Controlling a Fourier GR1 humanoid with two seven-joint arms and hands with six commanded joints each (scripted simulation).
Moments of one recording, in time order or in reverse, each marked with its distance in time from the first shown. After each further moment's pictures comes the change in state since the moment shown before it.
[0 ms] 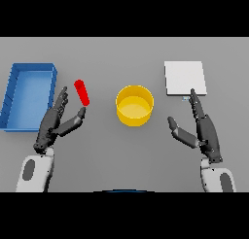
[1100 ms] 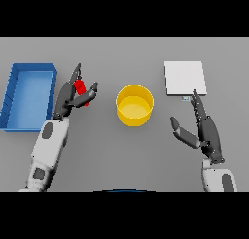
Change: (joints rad) left arm -0.439 -0.036 0.132 0.597 -0.014 0.061 -0.220; right arm 0.010 0.003 -0.015 0.003 -0.023 0.004 0.011
